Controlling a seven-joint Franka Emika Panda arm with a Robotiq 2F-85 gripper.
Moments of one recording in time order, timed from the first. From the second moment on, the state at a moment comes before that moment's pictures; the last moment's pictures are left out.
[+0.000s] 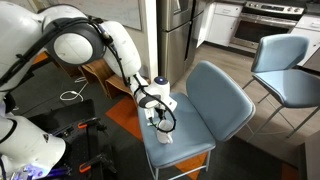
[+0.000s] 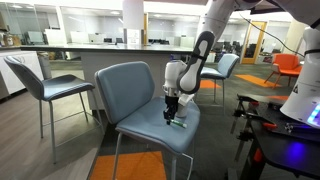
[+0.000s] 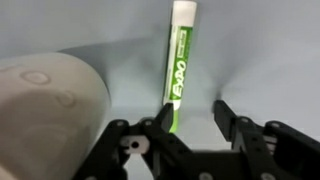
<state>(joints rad) 0.05 0.92 -0.01 -1.97 0.01 2.90 0.20</state>
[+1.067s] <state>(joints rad) 0.12 0.95 -0.06 -1.94 0.01 2.90 0.20</state>
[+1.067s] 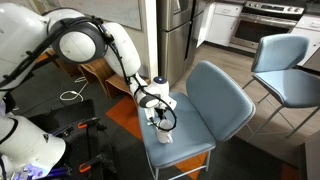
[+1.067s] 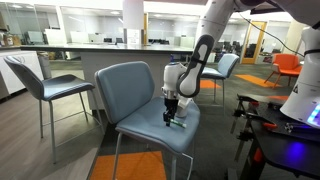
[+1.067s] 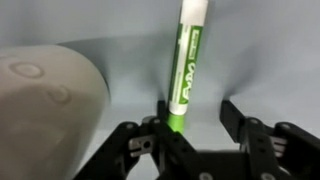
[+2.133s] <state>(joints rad) 0.11 0.83 -0.05 -2.05 0.01 3.22 0.16</state>
